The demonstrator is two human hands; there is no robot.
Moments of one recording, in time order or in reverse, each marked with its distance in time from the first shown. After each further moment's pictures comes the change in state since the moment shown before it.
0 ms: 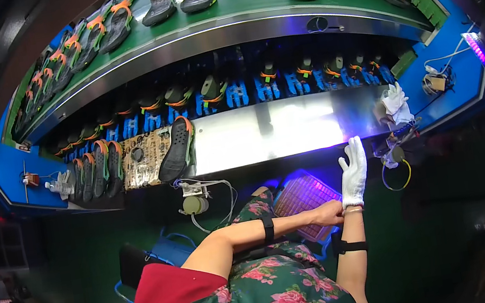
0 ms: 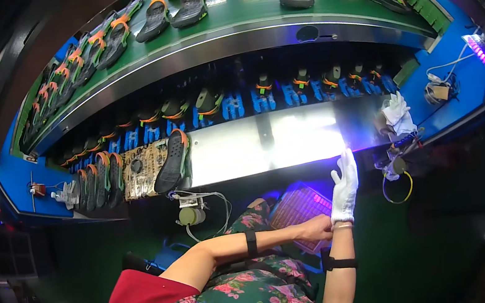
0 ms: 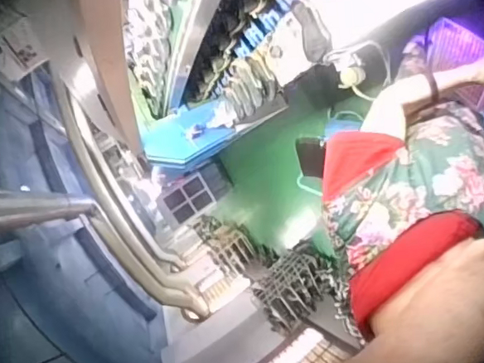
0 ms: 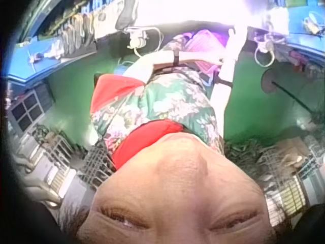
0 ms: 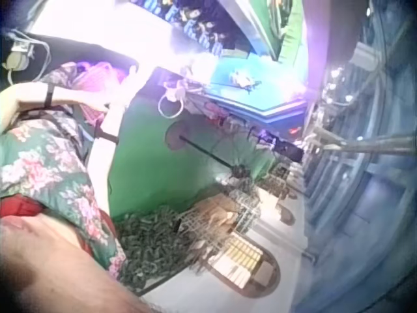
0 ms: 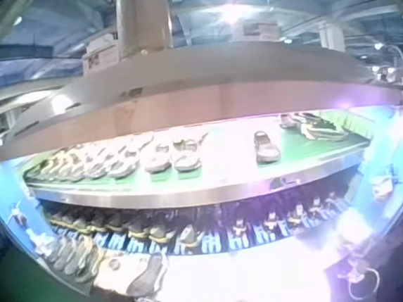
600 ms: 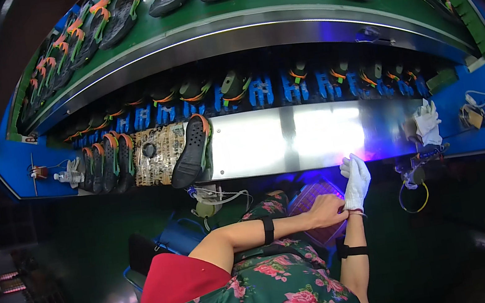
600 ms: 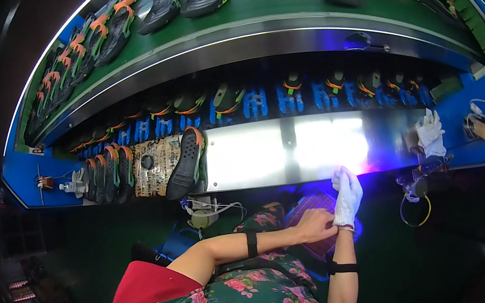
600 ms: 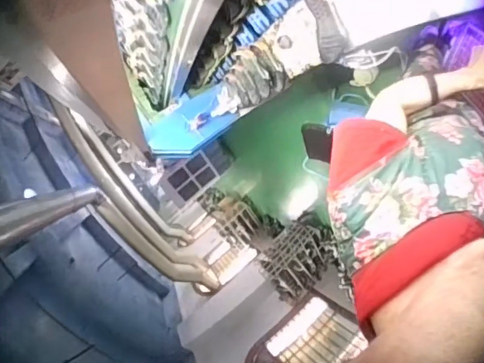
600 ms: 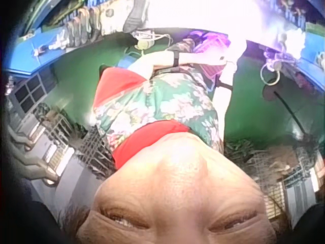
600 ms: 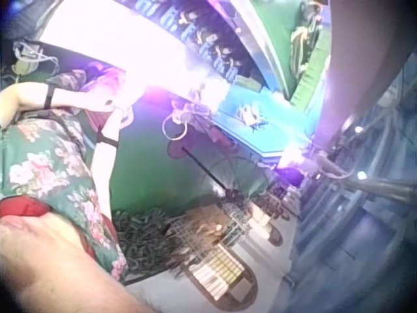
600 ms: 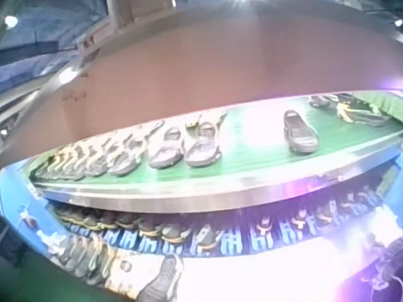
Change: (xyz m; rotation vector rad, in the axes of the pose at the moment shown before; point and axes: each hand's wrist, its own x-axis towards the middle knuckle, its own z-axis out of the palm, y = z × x) left_hand -0.010 -0.014 -0.087 0.330 0.362 -0.250; right_hand 0.064 0.067 0.039 -0.449 0.108 0.134
